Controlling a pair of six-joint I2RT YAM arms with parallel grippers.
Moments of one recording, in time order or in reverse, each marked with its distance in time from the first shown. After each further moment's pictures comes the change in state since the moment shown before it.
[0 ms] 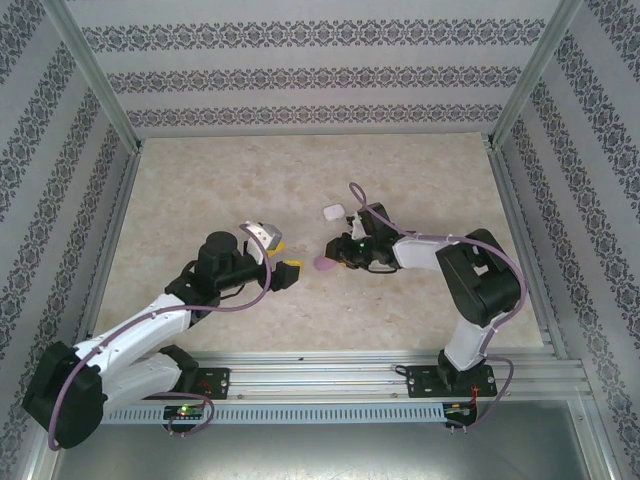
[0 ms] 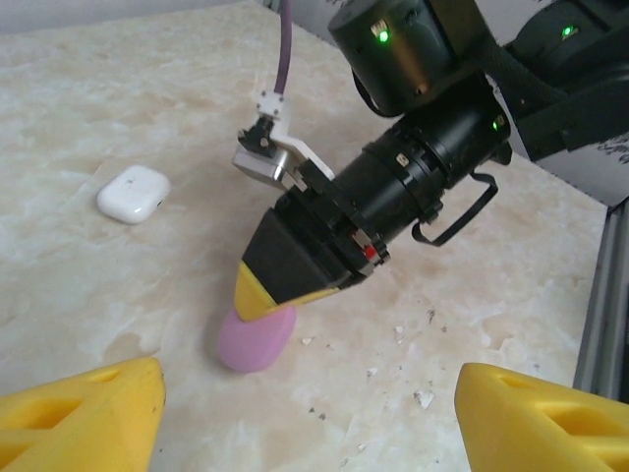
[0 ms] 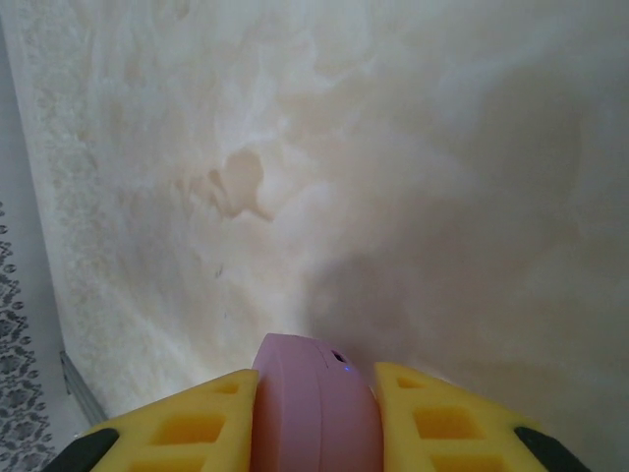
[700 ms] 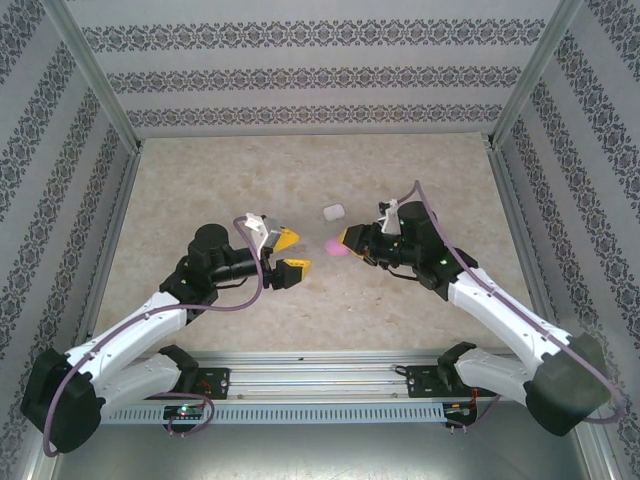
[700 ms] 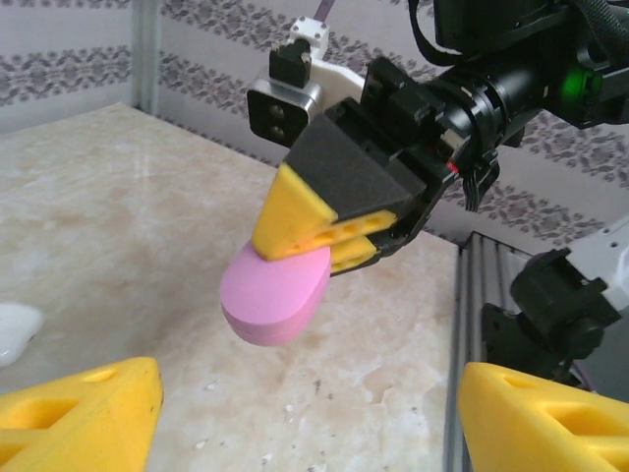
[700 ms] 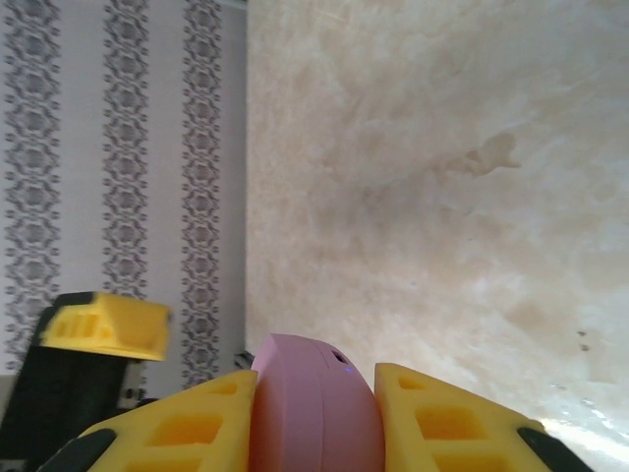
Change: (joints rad) left arm 0.000 -0.051 0.072 0.079 0.233 -0.018; right arm 0.034 -0.670 -0.109 -0.214 0.053 0.248
